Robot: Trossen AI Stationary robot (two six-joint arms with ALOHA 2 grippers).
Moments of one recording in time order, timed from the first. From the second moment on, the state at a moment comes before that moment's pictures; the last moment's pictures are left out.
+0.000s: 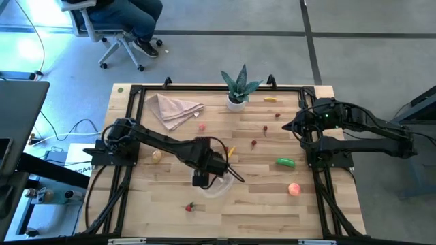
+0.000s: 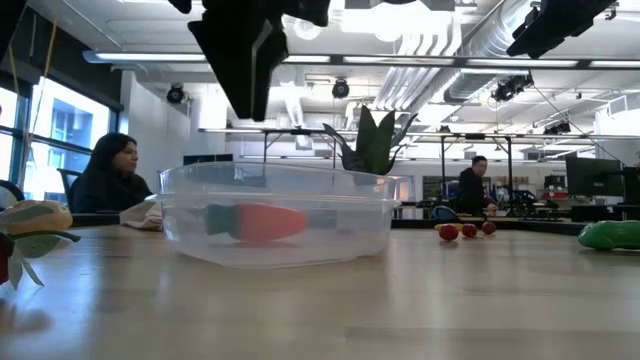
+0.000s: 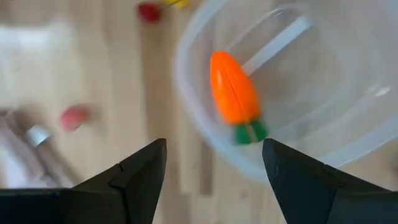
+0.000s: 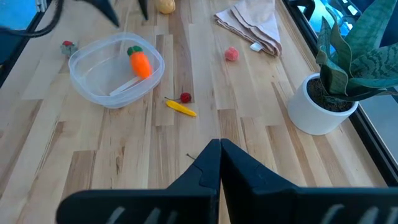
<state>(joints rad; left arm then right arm) -0.15 1.97 1.75 -1.32 -0.27 -0.26 -0.23 0.62 0.85 -0.86 -0.11 -0.13</state>
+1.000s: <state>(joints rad) 0.48 1.80 1.36 -0.85 -0.04 -0.10 -0.23 0.62 0.85 -0.86 -0.11 -0.13</state>
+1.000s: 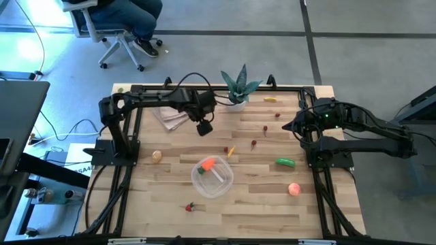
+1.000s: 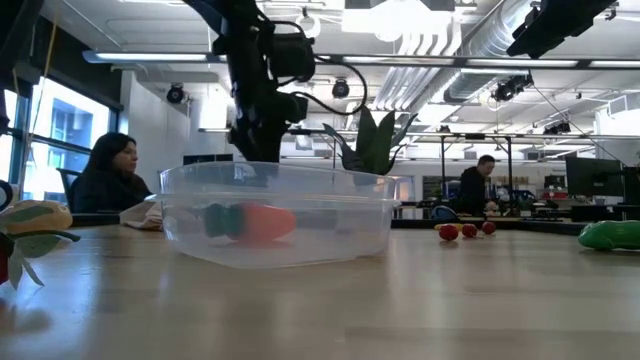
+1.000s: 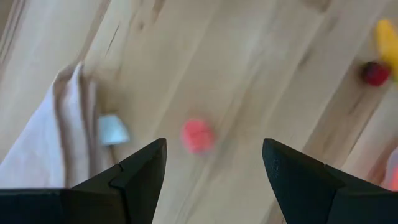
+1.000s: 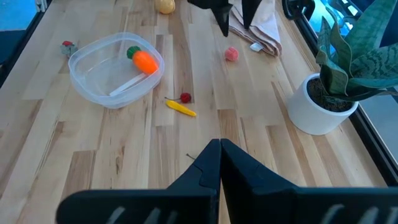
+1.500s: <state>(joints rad) 0.47 1.89 1.31 -0.79 -0.09 -0.11 -0.23 0.62 0.85 -0.86 -0.11 -0.13</state>
